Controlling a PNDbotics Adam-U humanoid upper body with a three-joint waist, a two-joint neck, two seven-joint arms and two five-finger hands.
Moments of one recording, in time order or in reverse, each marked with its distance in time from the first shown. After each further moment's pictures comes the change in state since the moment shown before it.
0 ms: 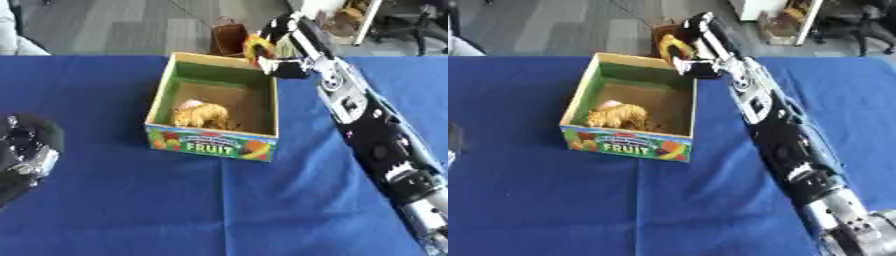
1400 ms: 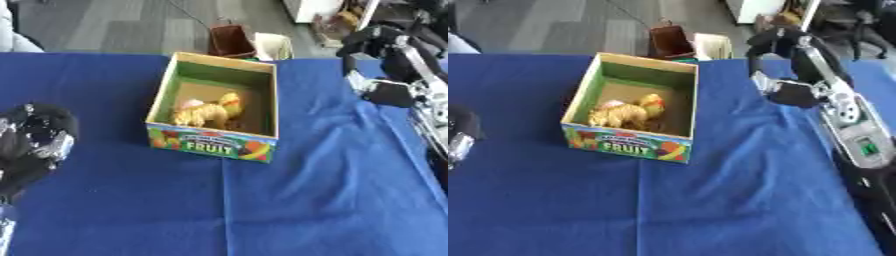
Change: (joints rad) left arm 0.027 0.013 0.049 0.000 -0.013 -0.004 0.058; right arm 0.517 -0.256 -0.048 -0.658 -0.917 0.111 0.181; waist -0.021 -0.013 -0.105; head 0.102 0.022
